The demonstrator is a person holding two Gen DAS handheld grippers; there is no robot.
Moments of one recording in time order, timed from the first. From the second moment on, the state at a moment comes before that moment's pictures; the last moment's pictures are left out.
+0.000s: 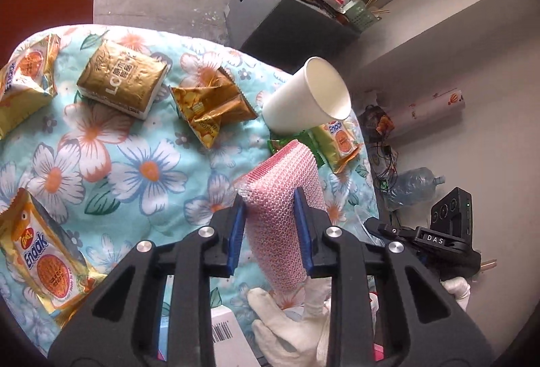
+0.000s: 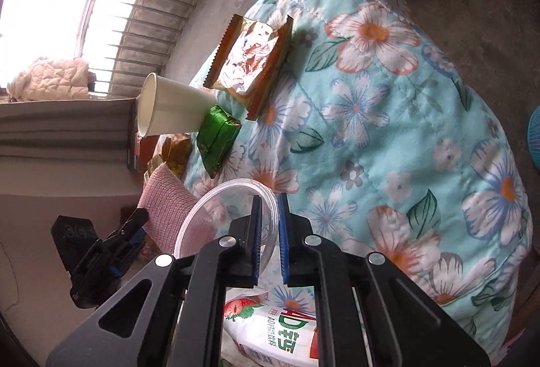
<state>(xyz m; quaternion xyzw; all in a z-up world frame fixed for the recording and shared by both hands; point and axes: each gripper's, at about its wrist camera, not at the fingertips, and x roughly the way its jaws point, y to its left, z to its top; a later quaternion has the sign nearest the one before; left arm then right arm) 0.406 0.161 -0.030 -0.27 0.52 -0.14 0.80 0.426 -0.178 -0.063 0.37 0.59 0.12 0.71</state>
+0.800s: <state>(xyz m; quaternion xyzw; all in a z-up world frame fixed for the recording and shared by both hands) 0.318 -0.082 0.141 -0.10 0.39 -0.29 0.87 0.251 -0.434 0.039 0.42 0.41 0.01 0.81</state>
